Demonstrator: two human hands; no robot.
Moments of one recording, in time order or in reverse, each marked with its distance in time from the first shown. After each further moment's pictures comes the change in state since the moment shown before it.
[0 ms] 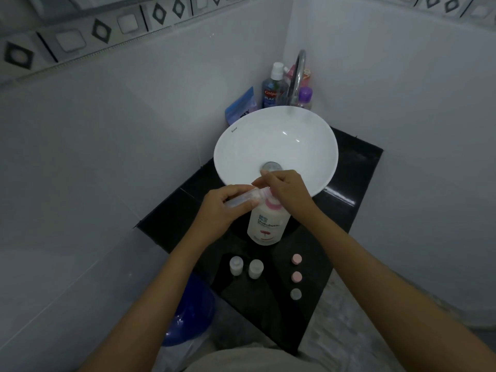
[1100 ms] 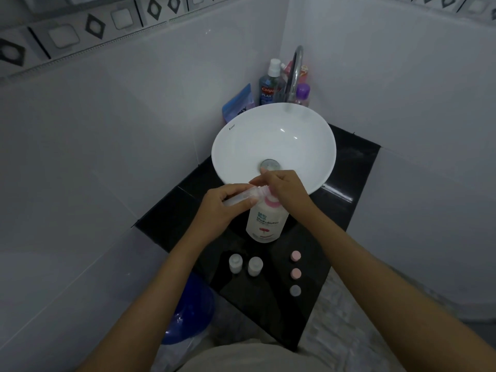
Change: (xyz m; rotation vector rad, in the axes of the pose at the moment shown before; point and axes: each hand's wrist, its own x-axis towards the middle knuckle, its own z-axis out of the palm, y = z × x) left_hand 0.000 -0.002 0.000 -0.015 -0.021 -0.008; right_hand -0.003 -0.002 0.002 0.051 -0.024 0.039
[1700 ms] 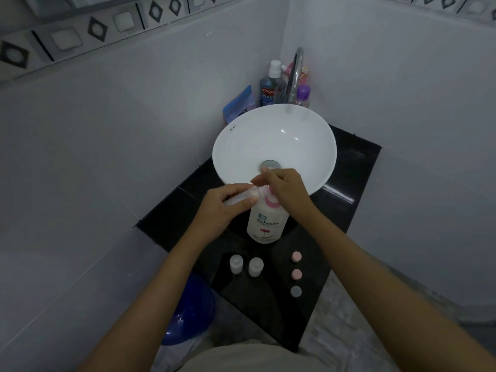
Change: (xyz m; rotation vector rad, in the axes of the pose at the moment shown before) left_hand -0.002 0.008 0.000 -0.032 -0.001 -0.004; right_hand 0.001 0.001 0.001 -0.025 0.051 -0.042
